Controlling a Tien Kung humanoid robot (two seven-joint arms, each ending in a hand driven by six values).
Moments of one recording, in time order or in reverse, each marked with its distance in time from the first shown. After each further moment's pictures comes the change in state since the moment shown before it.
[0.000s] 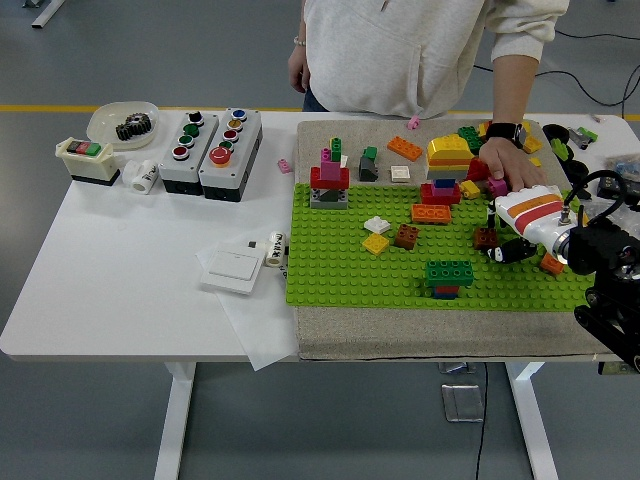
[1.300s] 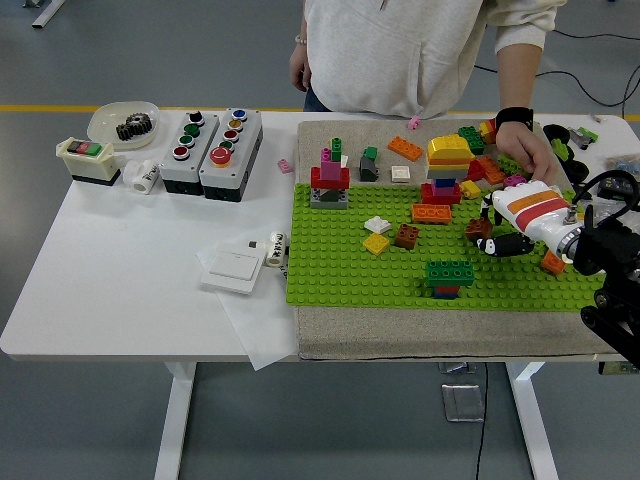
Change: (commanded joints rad) left arm 0.009 -0.003 -0.011 0.002 0.011 0.001 0.003; right arm -0.053 -0.065 0.079 0.125 0.076 -0.075 0.072
